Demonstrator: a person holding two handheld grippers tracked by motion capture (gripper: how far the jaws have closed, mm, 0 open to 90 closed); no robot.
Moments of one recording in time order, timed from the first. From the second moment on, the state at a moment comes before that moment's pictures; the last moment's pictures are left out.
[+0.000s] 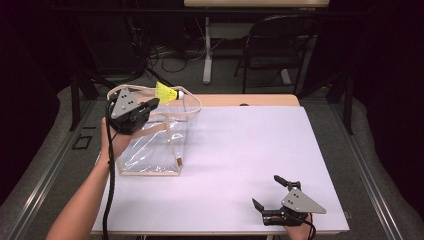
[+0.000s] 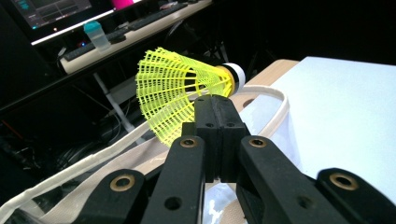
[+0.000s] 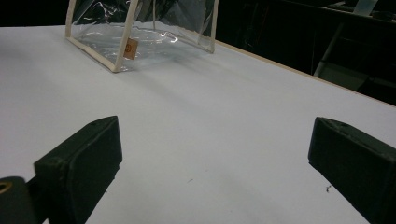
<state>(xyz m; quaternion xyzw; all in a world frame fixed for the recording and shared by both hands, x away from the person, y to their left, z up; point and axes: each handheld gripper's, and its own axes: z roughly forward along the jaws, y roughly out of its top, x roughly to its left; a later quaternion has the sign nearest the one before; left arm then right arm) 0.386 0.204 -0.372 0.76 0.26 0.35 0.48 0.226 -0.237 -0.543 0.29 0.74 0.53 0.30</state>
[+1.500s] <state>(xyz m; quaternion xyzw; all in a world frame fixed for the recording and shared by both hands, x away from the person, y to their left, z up) 0.417 0.202 -0.375 0.82 0.28 0.30 0.40 0.226 -0.236 -0.543 0.29 0.74 0.53 0.30</state>
